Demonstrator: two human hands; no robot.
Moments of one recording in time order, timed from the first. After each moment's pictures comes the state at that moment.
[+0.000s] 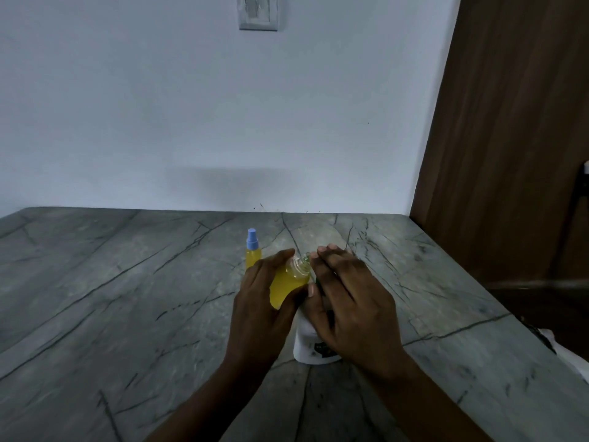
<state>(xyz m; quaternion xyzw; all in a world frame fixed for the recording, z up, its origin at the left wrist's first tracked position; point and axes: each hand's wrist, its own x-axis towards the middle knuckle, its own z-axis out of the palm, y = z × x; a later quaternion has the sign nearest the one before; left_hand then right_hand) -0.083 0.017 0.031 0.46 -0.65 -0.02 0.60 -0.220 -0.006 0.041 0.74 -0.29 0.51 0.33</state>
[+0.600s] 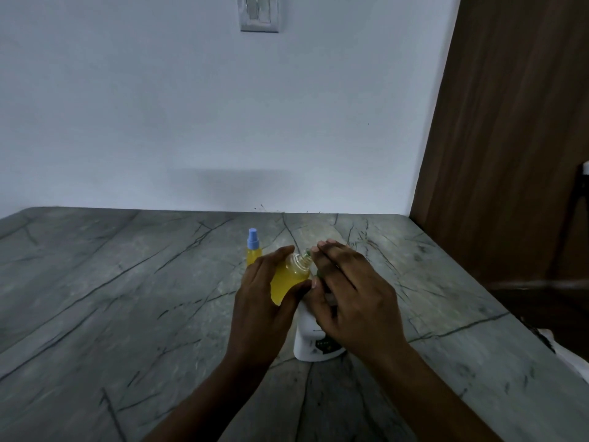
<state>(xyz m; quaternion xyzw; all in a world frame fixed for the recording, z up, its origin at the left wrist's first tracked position) -0.084 0.019 0.037 0.47 -0.65 -0.04 0.60 -0.222 -0.004 0.051 0.74 -0.30 0.51 0.31</state>
